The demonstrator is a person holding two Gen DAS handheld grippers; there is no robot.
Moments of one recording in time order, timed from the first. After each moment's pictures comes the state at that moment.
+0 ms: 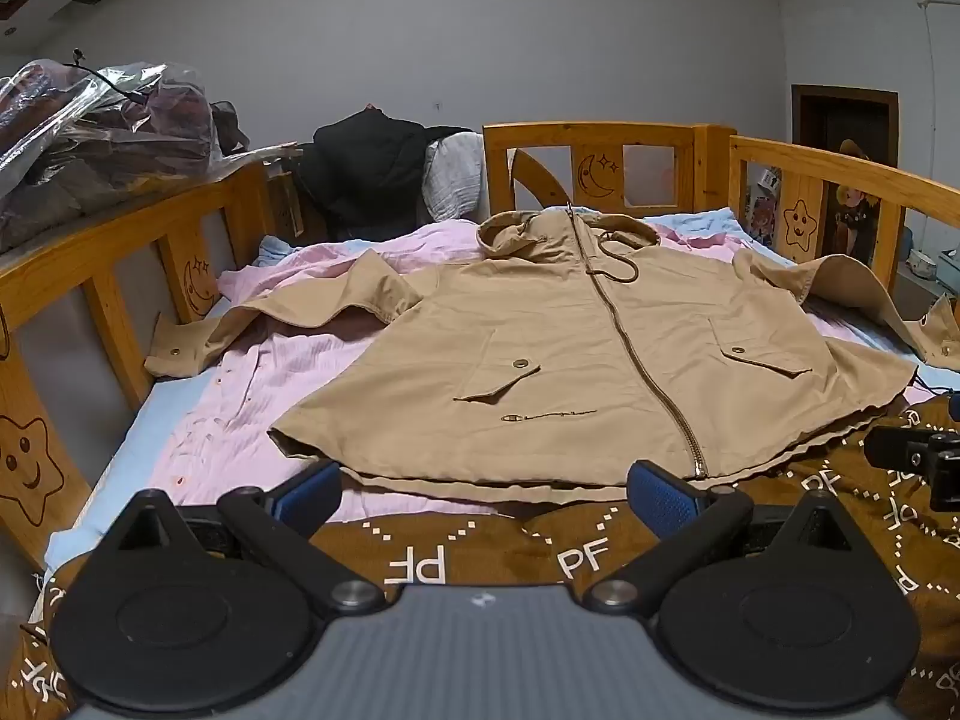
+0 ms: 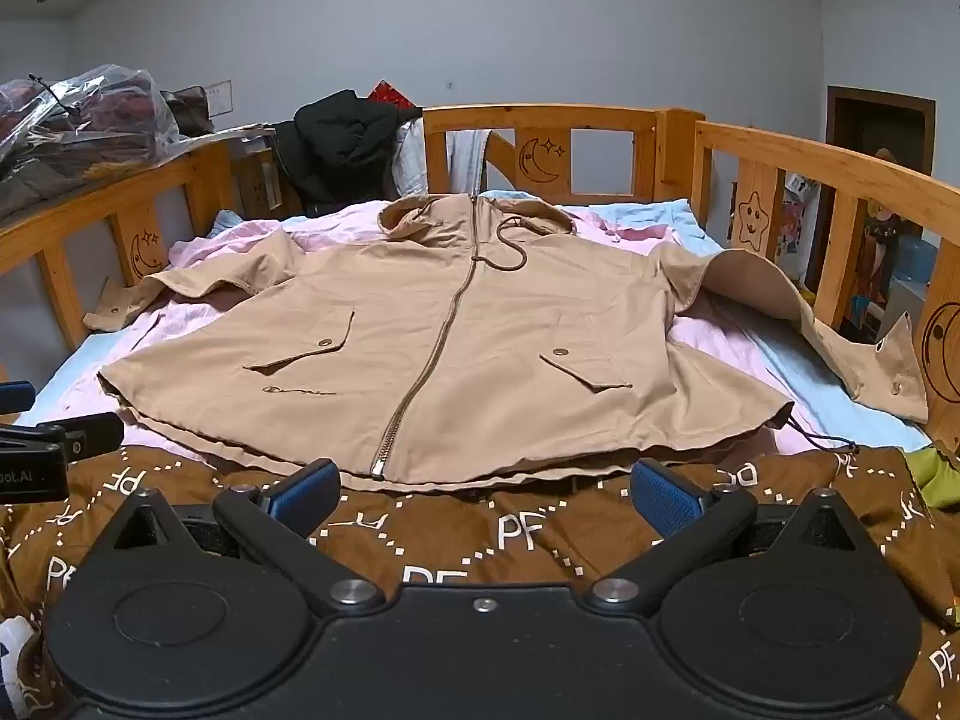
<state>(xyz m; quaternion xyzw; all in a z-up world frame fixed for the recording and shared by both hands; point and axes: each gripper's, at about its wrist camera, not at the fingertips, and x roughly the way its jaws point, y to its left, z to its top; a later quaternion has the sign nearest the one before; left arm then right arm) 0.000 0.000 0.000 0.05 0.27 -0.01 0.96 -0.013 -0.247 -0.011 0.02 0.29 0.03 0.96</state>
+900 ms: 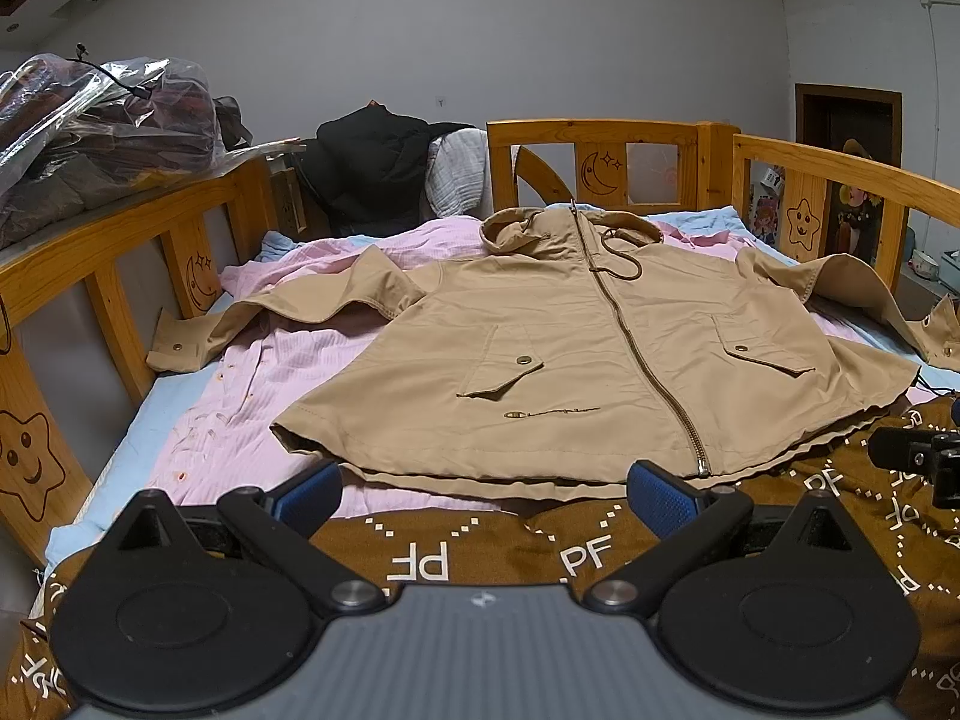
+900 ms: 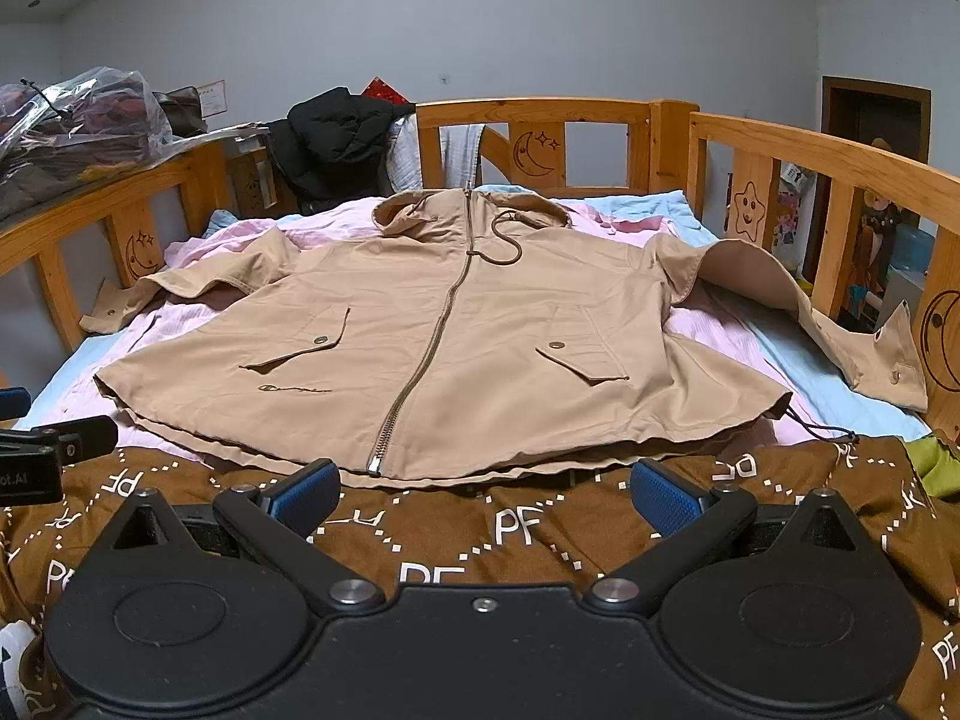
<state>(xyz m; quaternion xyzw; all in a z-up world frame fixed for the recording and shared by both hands) 0.001 0.003 -0.003 0.05 0.27 -0.01 0.96 -0.012 -0.248 -0.012 0.02 0.30 0.03 0.95</state>
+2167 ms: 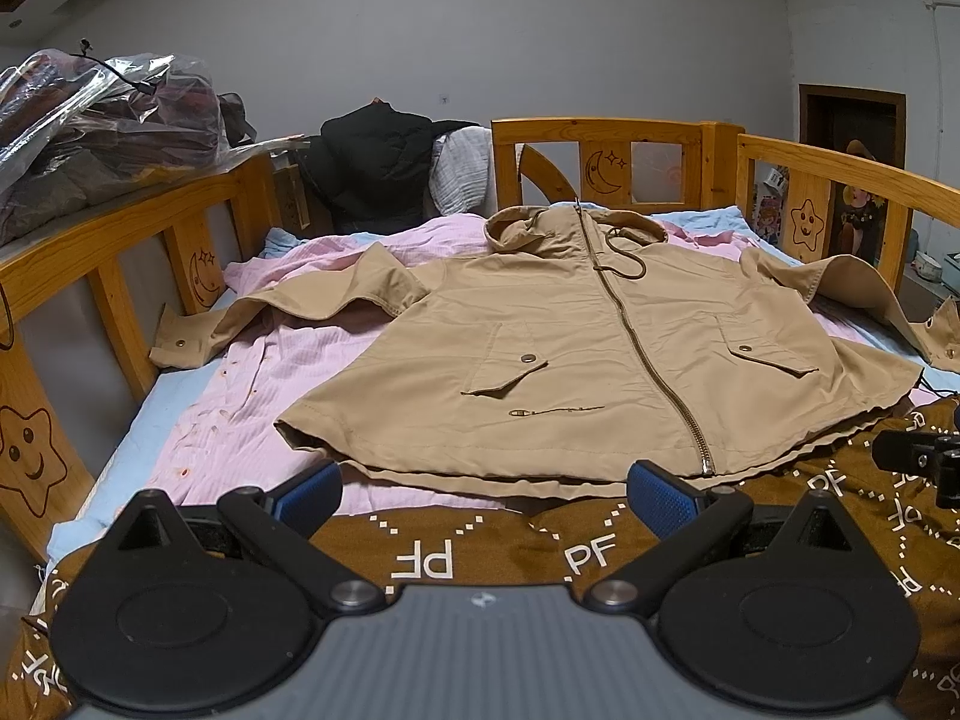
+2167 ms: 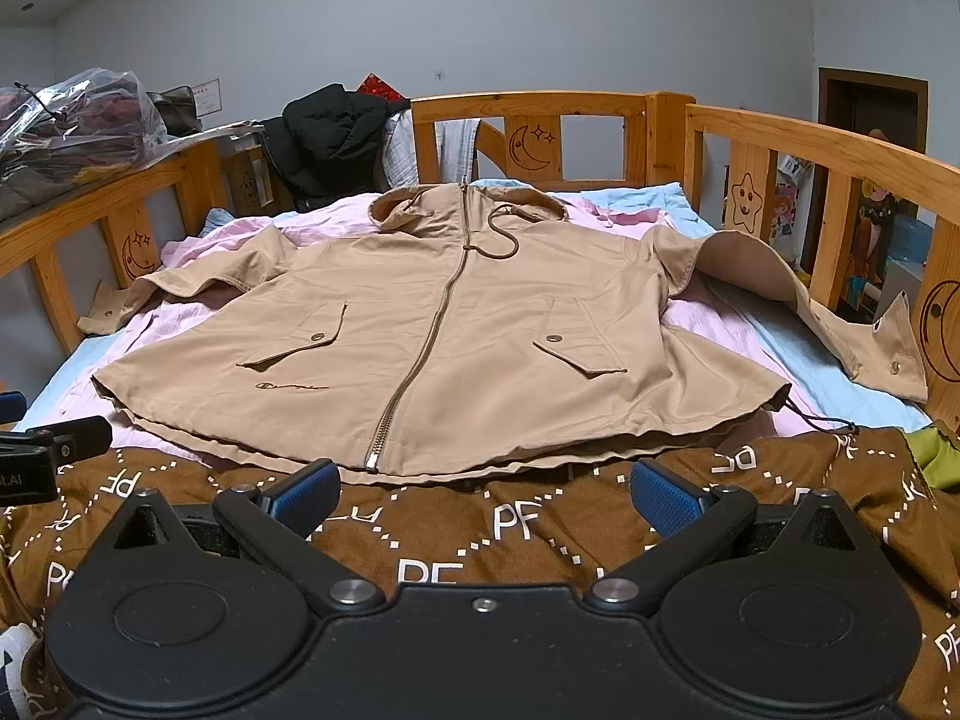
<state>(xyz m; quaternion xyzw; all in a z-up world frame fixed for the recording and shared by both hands) 0.001 0.002 -0.004 0.05 0.28 -0.01 0.96 -0.011 -0.250 -0.015 0.03 0.30 0.03 0.95</state>
